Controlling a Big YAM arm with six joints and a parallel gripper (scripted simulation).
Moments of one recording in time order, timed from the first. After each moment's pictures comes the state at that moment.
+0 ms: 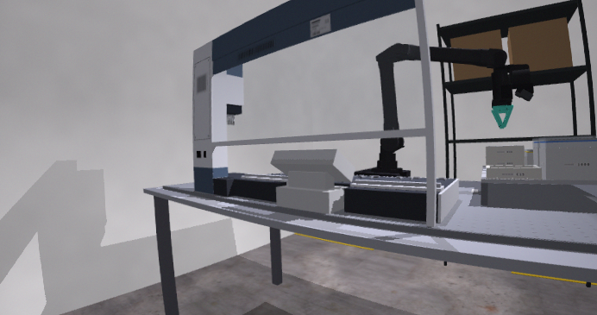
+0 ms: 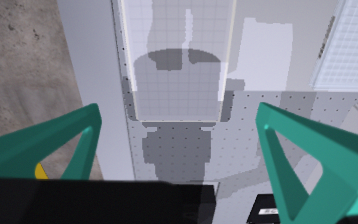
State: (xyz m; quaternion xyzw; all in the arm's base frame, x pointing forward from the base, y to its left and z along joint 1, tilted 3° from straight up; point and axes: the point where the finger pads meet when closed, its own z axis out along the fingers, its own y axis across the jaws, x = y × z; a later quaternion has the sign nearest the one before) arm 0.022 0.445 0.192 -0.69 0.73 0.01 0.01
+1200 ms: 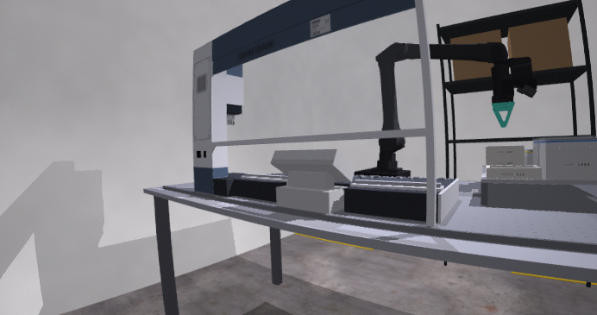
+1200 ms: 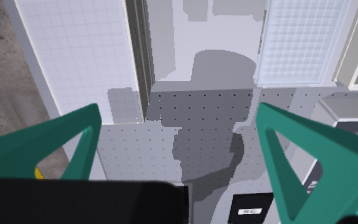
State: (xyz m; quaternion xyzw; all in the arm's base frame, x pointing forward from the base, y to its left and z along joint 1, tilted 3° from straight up) arm 0.099 0.439 0.193 -0.67 0.74 0.01 0.02
